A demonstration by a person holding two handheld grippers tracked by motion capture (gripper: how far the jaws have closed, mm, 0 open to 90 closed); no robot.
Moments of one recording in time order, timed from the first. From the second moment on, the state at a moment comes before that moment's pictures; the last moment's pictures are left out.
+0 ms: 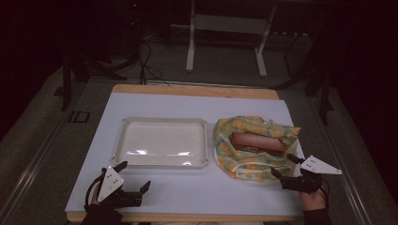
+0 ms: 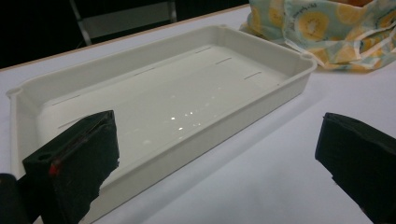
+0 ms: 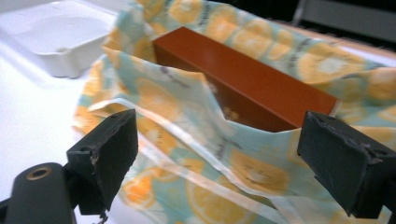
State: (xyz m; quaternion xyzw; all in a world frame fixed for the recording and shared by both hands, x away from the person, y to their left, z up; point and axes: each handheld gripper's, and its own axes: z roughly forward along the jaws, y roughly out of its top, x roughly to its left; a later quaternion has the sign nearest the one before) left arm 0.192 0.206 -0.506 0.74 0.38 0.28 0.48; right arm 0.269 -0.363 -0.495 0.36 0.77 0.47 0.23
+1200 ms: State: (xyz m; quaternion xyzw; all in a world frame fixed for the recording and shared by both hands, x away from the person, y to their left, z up) left arm 0.184 0.197 -0.502 0.74 0.37 0.28 0.48; right arm 0.268 -0.340 -0.457 0.19 0.88 0.43 0.10
